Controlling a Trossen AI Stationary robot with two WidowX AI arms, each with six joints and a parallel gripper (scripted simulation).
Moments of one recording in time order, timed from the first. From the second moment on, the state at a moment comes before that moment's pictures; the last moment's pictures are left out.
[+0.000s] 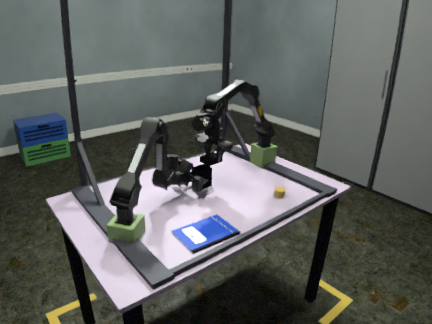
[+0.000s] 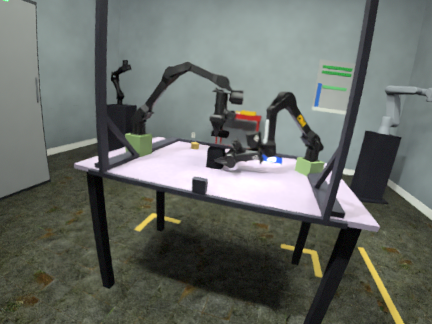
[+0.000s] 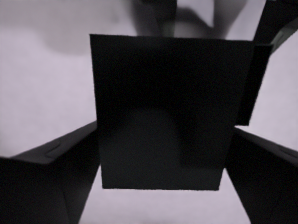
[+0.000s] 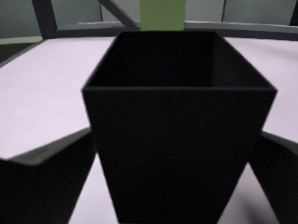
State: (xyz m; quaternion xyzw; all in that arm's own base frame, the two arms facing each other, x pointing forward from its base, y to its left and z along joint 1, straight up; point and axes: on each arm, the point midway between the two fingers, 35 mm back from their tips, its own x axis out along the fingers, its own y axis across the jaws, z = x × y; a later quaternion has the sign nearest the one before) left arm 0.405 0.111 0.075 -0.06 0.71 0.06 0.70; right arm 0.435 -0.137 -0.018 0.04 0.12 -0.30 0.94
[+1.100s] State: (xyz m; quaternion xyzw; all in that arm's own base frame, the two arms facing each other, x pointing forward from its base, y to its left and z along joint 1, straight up) left arm 0.386 0.248 -0.033 -0.06 0.70 0.06 0.71; right arm 0.368 -0.089 0.003 0.04 0.12 -0.30 0.95
